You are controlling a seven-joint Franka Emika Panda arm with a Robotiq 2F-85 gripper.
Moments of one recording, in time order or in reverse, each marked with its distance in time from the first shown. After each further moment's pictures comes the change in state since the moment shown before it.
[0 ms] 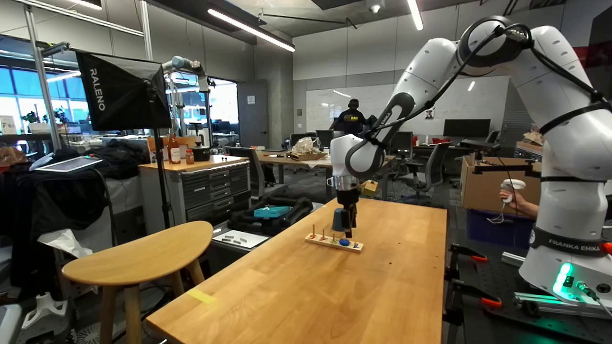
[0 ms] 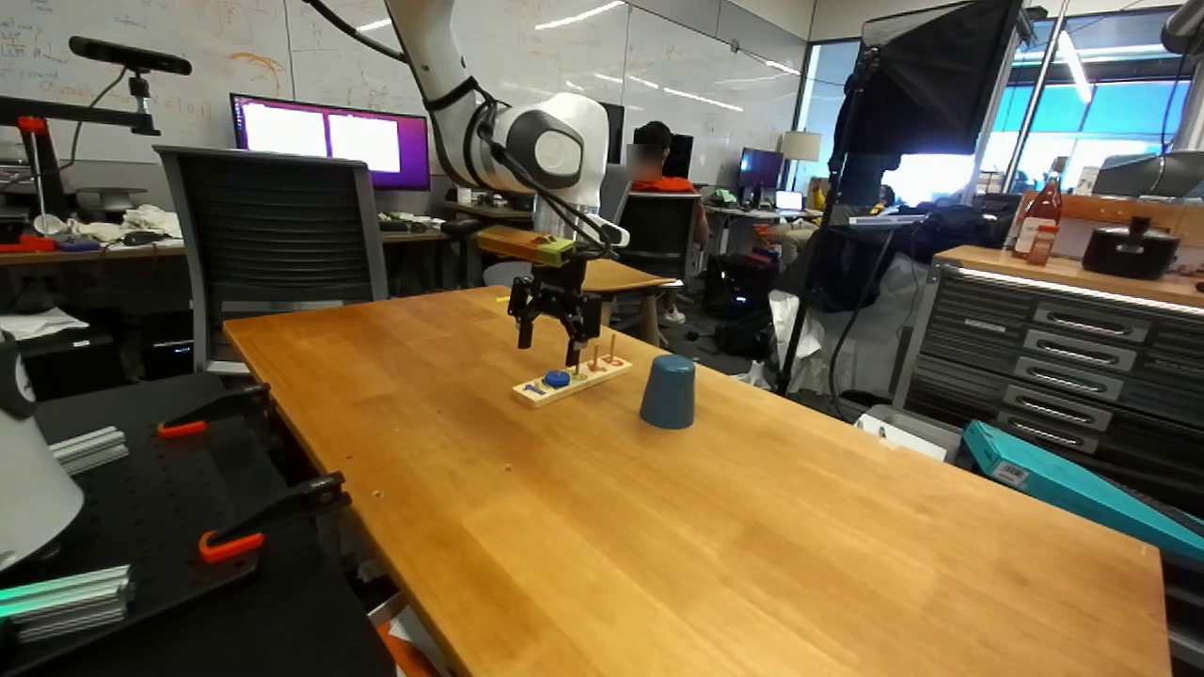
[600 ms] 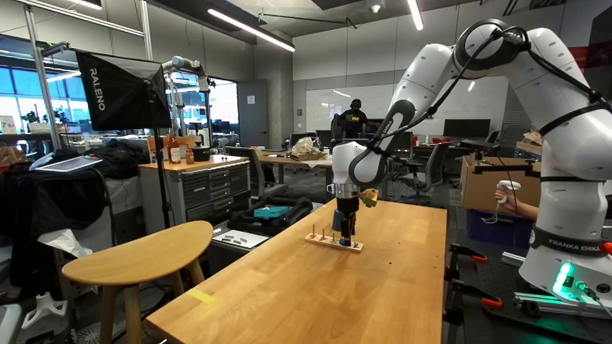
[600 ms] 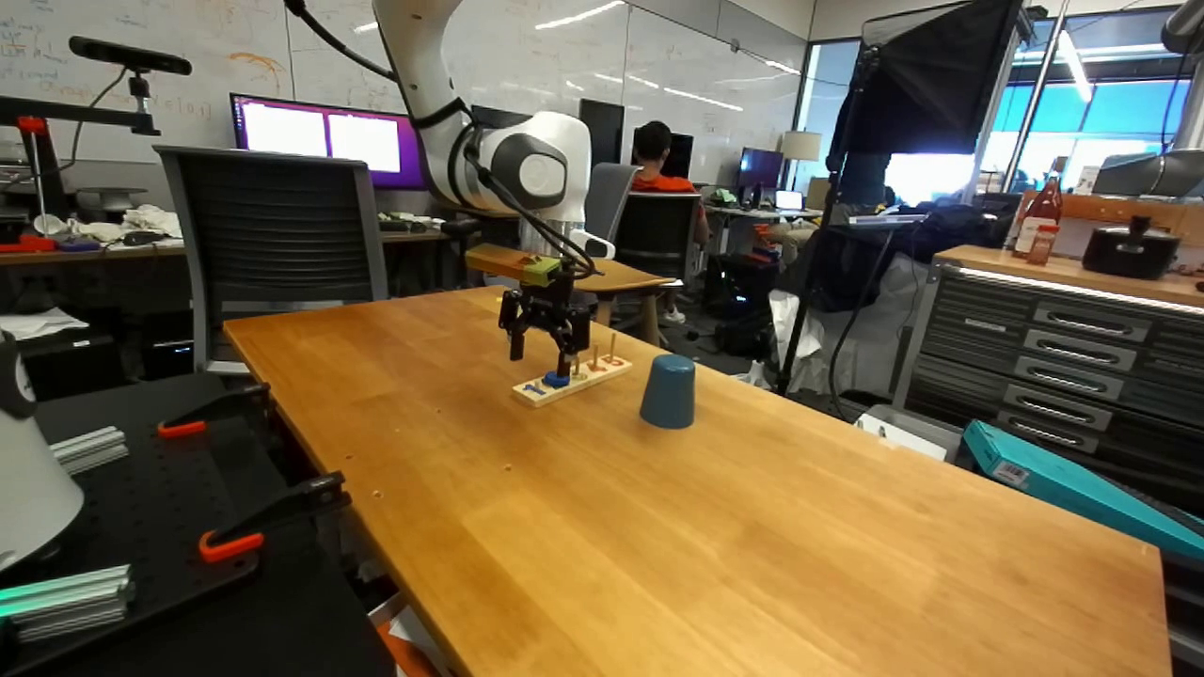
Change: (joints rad) arm 0.025 0.034 0.000 -0.037 -0.011 0.115 0.021
